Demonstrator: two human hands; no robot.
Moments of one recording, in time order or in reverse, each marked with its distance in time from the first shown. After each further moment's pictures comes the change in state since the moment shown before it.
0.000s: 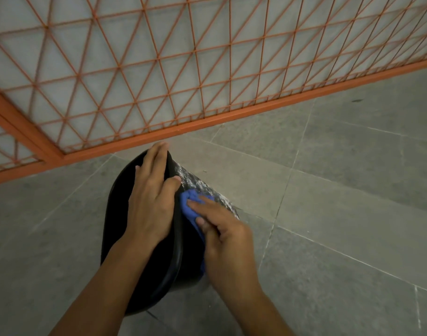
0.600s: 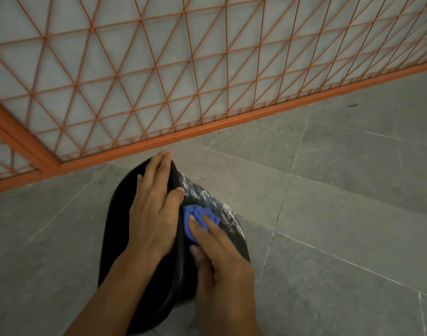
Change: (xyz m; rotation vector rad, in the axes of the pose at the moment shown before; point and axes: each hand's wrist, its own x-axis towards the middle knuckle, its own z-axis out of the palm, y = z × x) left_hand -0.005 0.004 0.003 0.006 0.008 0.037; right_hand -0.026 -0.008 0.007 -0.099 0.092 -0.104
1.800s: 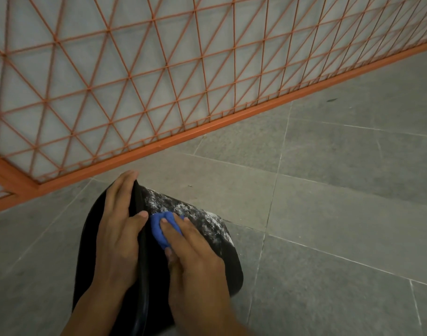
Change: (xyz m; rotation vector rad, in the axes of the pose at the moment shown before) left_hand 0.002 -0.022 -0.009 -0.119 0.033 0.038; right_hand 0.017 0.011 0.010 -0.189 -0.146 -0.021
